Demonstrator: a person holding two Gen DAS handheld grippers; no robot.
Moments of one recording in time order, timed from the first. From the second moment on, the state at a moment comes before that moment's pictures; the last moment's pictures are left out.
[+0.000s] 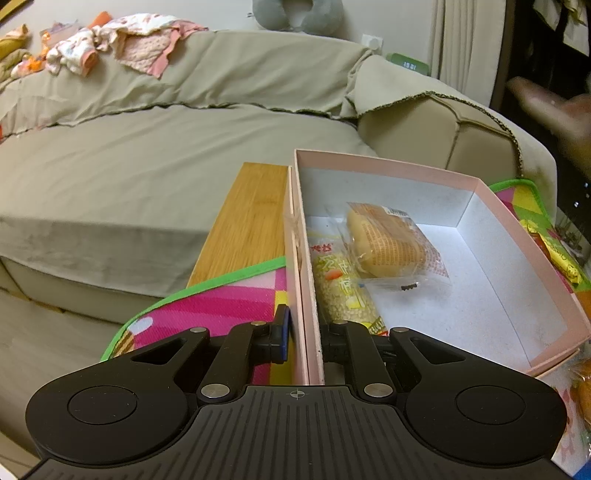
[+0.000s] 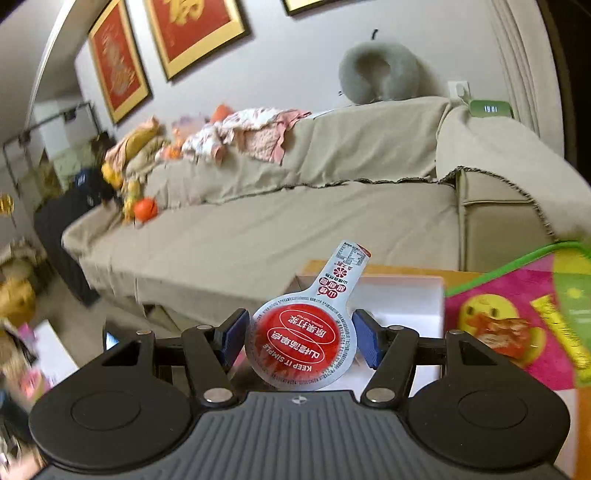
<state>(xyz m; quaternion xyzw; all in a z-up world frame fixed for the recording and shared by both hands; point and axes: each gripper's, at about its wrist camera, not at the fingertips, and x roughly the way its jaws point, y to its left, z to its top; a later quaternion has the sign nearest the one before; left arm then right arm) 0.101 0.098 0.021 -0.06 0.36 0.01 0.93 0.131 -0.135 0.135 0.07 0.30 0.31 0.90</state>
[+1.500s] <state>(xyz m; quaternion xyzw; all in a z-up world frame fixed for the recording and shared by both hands) 0.100 0.094 0.019 -0.05 0.37 0.01 0.93 0.170 -0.264 0.050 -0.06 0.37 0.11 0.92</state>
